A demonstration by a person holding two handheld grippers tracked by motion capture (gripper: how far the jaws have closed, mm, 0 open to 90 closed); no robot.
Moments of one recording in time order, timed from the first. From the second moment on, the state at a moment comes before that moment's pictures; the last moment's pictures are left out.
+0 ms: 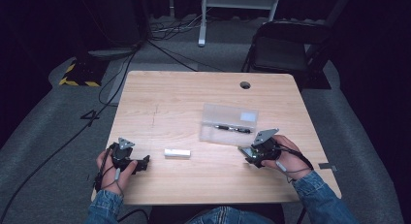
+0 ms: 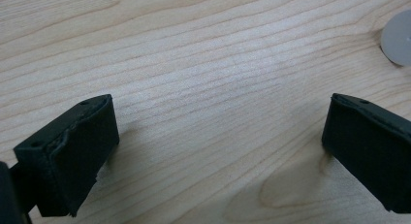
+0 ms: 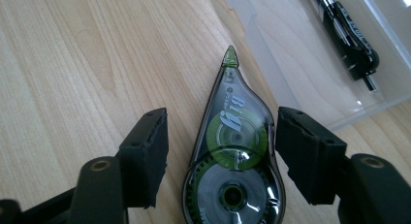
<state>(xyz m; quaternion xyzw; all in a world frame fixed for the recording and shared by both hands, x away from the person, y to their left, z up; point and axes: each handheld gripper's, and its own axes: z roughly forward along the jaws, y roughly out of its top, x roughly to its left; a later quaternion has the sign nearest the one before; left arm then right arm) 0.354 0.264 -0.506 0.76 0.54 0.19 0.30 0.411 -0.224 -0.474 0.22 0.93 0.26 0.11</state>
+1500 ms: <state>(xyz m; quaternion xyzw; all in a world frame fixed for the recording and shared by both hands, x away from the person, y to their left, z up) 0.354 0.264 -0.506 0.76 0.54 0.19 0.30 0.429 -0.219 -0.441 0.19 0.93 0.30 0.12</state>
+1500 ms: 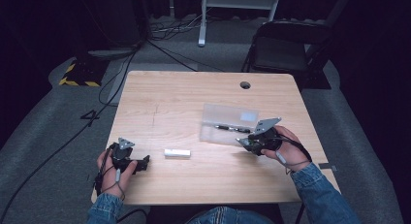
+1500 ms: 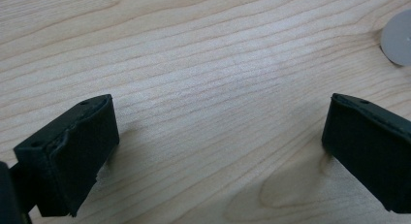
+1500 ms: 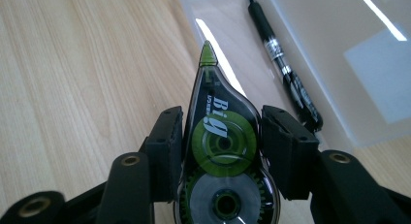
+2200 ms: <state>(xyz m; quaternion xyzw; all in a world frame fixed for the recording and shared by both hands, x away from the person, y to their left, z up) 0.353 0.265 -0.506 0.76 0.54 0.19 0.30 0.468 -0.201 -0.440 0.16 0.93 0.31 0.14</state>
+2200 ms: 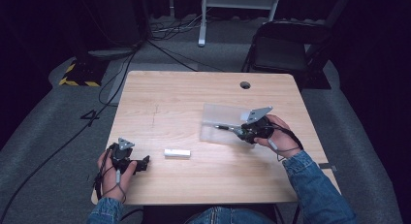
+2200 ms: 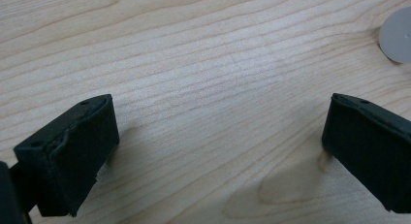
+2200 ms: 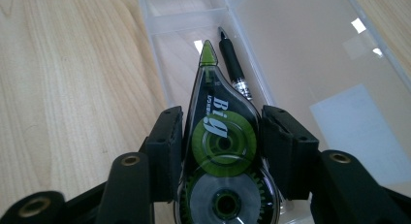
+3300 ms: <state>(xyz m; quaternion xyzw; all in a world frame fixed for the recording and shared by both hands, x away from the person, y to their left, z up) 0.353 0.265 -0.506 0.76 0.54 0.19 0.30 0.489 -0.203 -0.465 0.16 0.94 0.29 0.12</state>
